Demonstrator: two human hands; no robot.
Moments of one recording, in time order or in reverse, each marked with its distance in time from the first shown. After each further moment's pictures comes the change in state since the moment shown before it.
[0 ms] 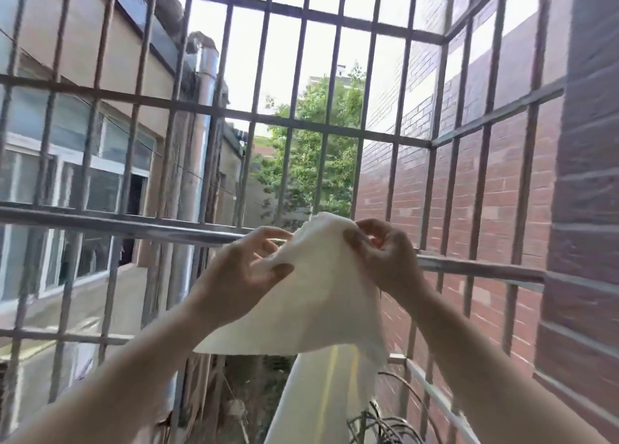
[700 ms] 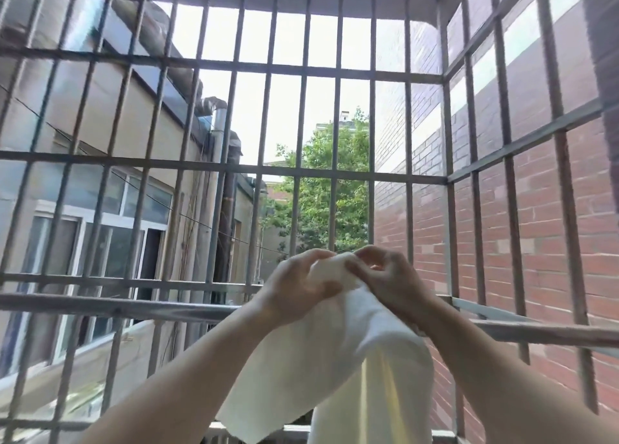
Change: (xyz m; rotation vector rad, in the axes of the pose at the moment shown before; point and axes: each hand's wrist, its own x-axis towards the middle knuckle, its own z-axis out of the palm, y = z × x) left_hand 0.122 -0.026 0.046 0.022 -0.129 0.050; right_hand 0.086 0.032 0.015 -0.084 -0.151 0.004
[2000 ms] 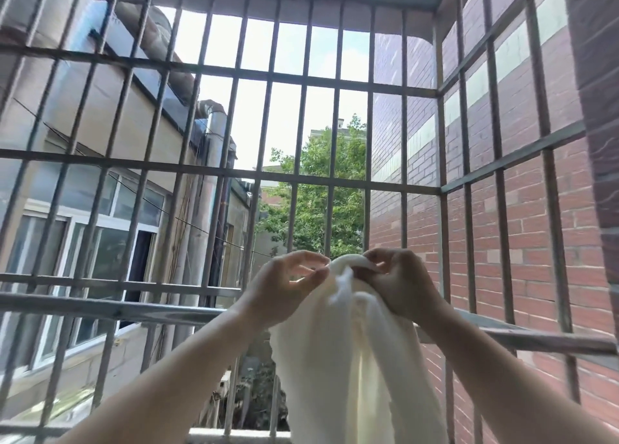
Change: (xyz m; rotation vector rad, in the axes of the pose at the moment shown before) left_hand -0.017 0.012 -0.025 -0.092 -0.006 0.004; right_hand -0.017 -0.028 -0.015 -0.159 0.110 -0.108
